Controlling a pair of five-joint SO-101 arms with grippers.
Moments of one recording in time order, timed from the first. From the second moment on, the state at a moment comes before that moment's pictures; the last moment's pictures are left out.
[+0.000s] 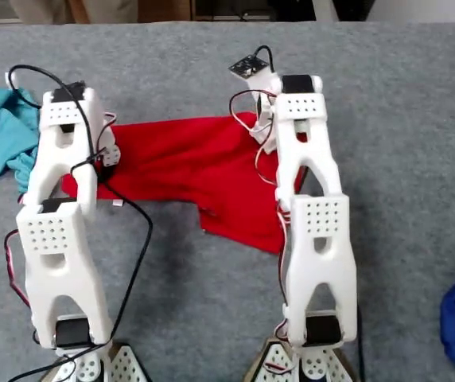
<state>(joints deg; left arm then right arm) -10.5 43.3 -30.7 88.7 9.3 -7.2 62.1 -61.1 90.7 23.1</state>
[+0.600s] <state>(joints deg) -8.0 40.7 -44.4 100.0 7.0 -6.4 68.4 -87.2 101.2 23.1</state>
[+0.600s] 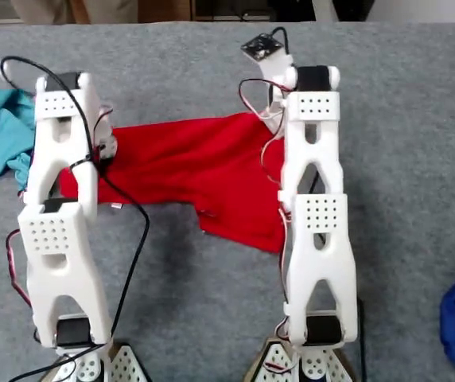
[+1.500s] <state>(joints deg) -8.4 62.3 -60.9 79.6 7.1 -15.7 72.0 -81.8 93.8 22.4</state>
